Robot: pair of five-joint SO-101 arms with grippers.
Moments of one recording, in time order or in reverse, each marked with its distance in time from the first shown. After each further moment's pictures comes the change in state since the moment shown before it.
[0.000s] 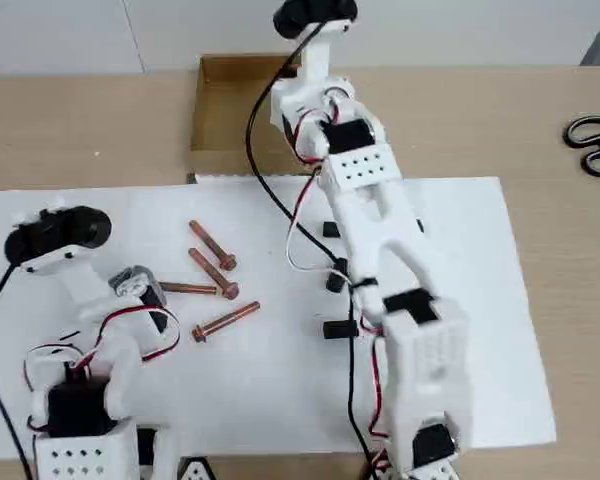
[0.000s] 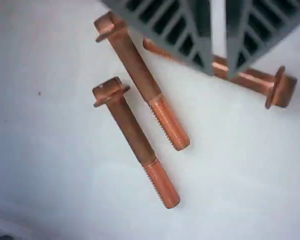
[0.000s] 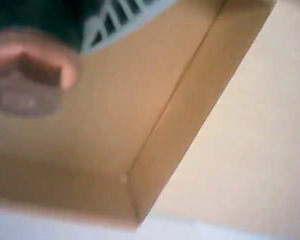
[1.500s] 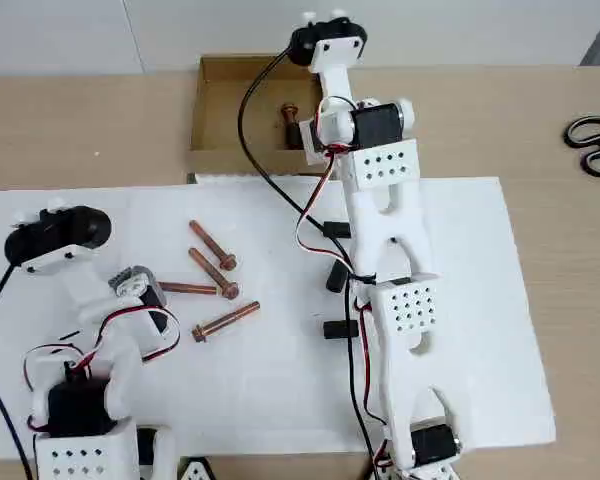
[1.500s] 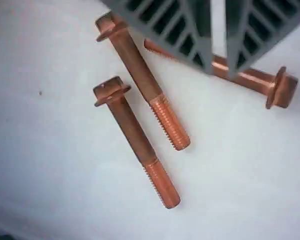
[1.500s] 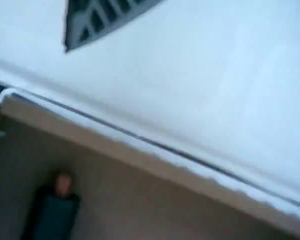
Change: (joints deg) left arm 0.0 0.0 0.0 0.0 0.1; right arm 3.6 22.8 -53.3 60.1 11.7
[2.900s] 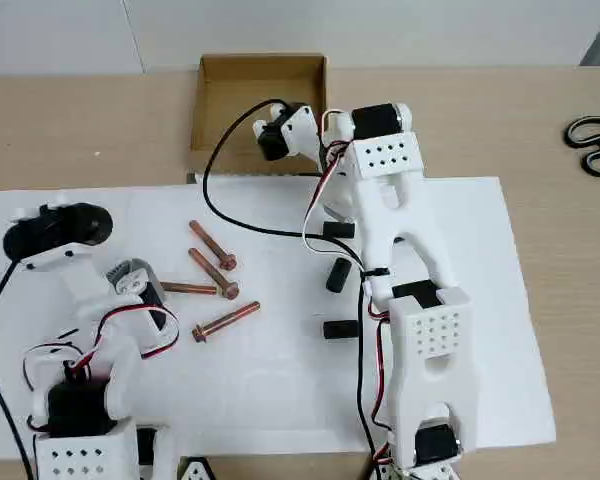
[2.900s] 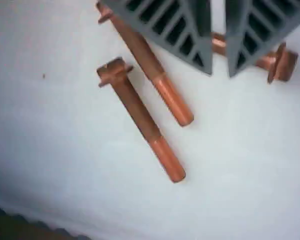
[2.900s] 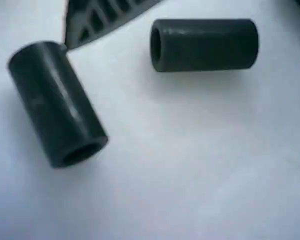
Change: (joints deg) left arm 0.0 0.0 0.0 -3.1 -1.9; right arm 1.5 -17.9 42.2 0.3 42.0
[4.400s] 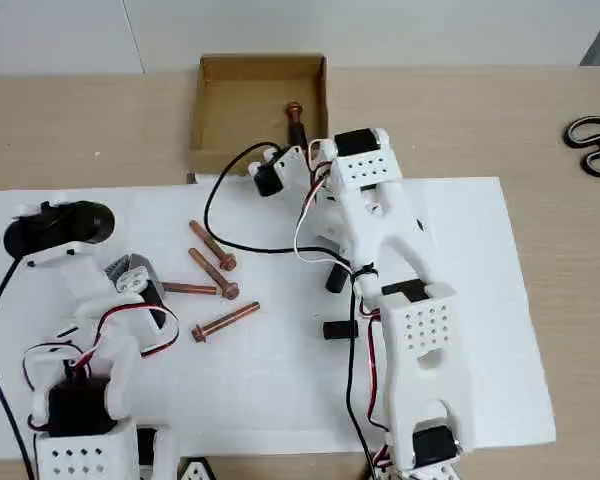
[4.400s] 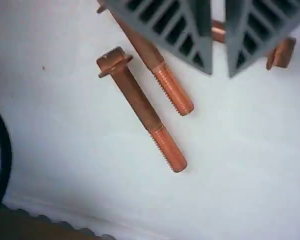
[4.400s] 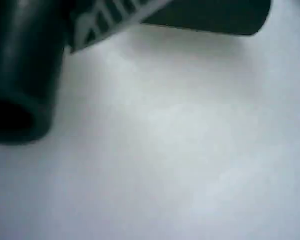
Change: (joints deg) left arm 0.0 0.0 0.0 -1.0 -1.6; right arm -2.0 6.0 10.3 -4.7 1.6
